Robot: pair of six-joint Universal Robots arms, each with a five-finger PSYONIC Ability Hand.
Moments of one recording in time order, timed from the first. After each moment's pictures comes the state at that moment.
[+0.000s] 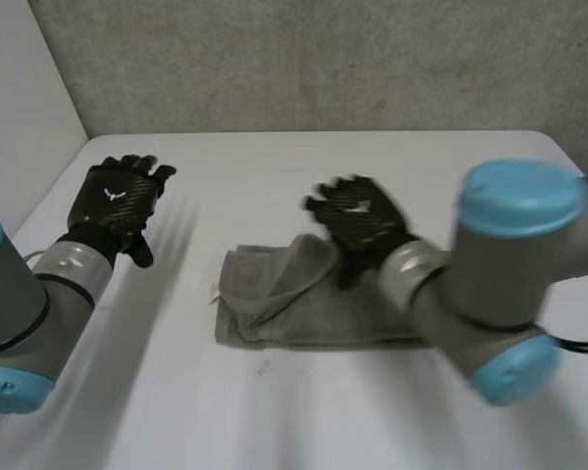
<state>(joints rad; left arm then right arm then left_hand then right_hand) 4.44 -1.81 -1.79 3.55 -1.46 3.51 2.16 -1.10 1.39 -0.07 1.43 2.80 0.18 0.17 0.17 0.17 0.03 0.21 0.22 0.21 0.23 0.06</state>
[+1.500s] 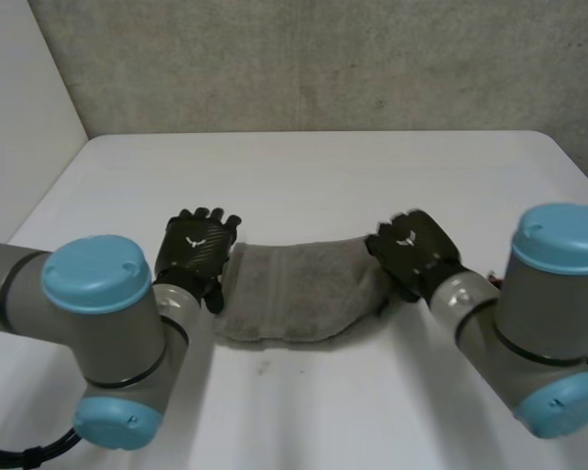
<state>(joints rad) 4.13 -2.04 -1.65 3.49 -1.75 3.40 2.05 -1.16 1.62 -0.22 1.41 2.54 0.18 0.18 0.18 0.17 0.03 0.92 1.17 1.18 1.19 0.98</state>
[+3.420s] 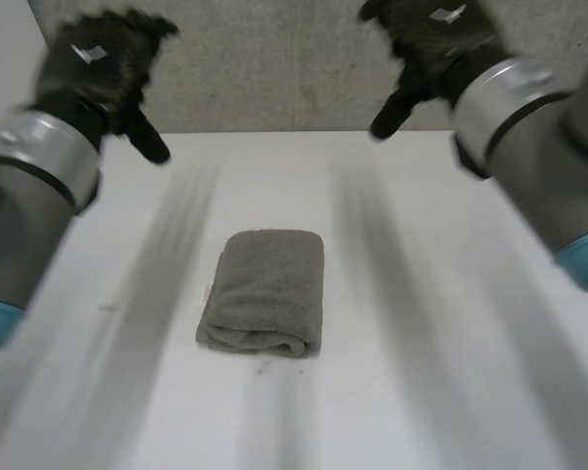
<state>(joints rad) 4.26 -1.67 -1.37 3.20 -1.64 3.33 2.11 -1.27 1.01 0.14 1.55 3.00 0.18 0.18 0.18 0.17 0.03 0.21 0.22 0.21 0.23 0.05</state>
